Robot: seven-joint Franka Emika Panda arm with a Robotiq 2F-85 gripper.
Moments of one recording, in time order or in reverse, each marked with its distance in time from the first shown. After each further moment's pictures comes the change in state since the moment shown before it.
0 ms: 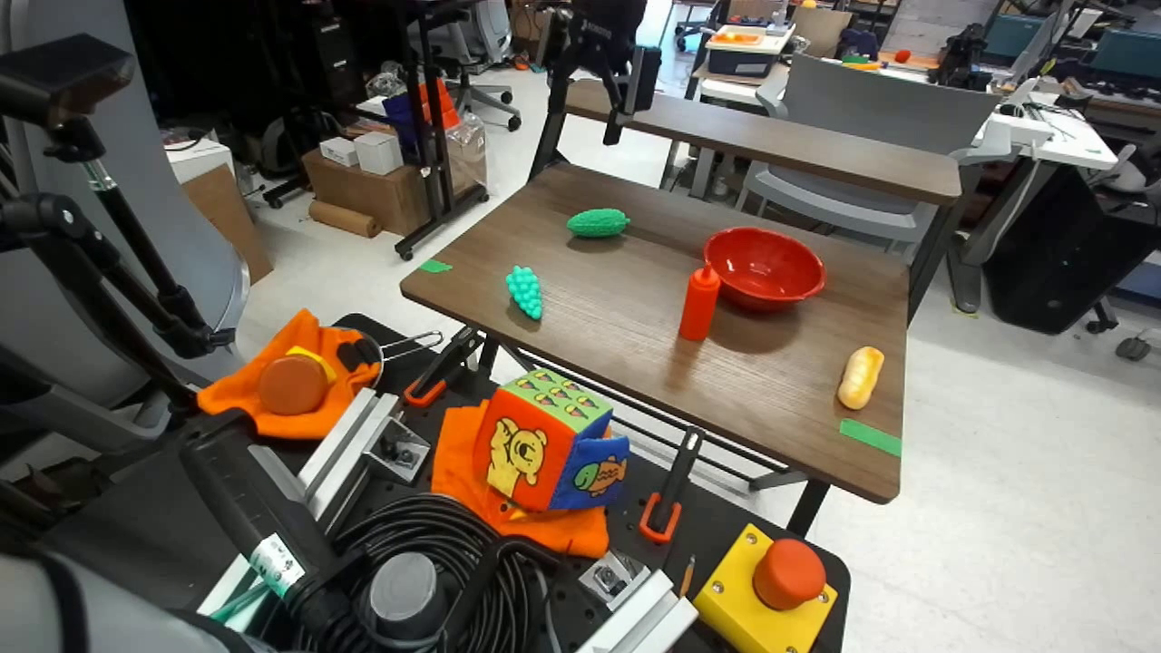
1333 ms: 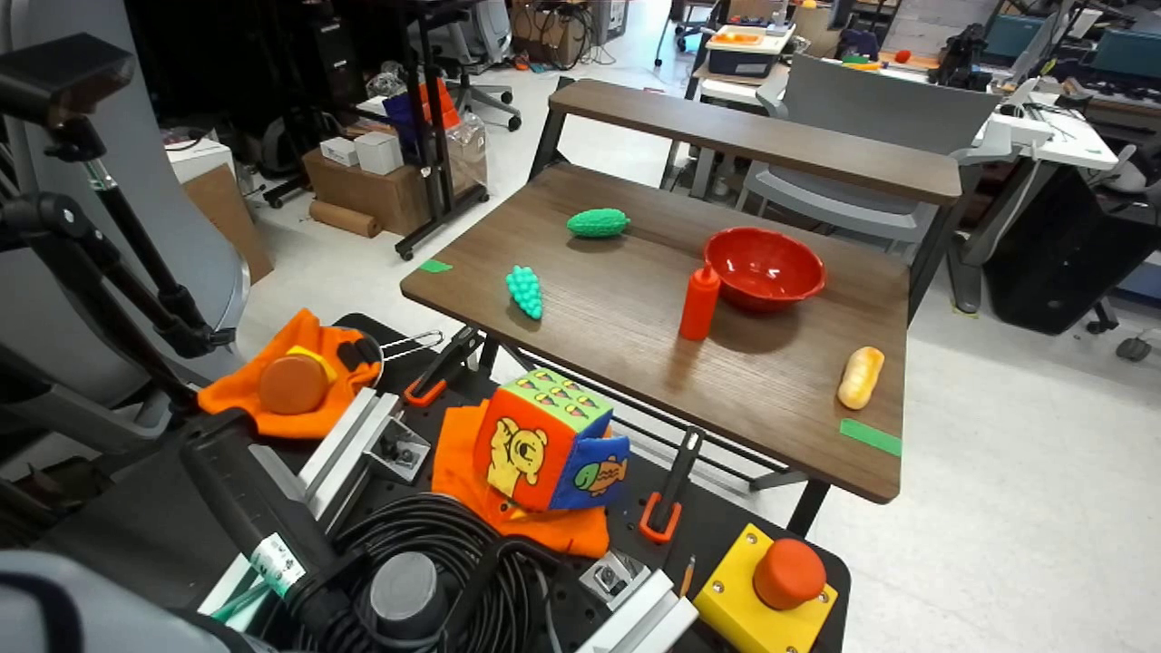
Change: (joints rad) arm -0.126 -0.514 -0.109 -0.230 -0.270 -0.433 -0.612
